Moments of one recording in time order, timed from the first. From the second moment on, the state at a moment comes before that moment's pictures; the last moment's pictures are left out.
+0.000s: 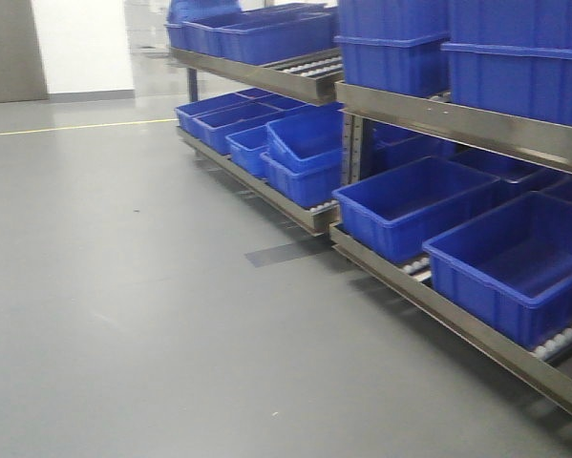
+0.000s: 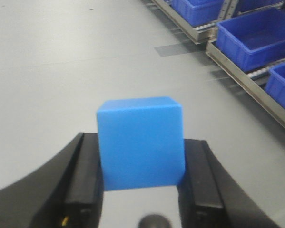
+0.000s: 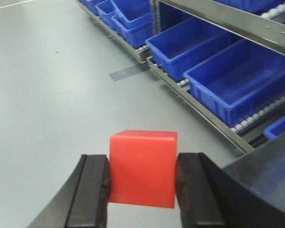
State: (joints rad) left arm -0.27 0.67 -0.50 0.57 0.40 -0.77; right arm 0.08 0.41 -0.42 -0.02 0.38 0.19
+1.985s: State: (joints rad) left arm -0.27 0.67 -0.50 0.57 0.40 -0.77; right arm 0.08 0.41 -0.42 -0.02 0.38 0.19
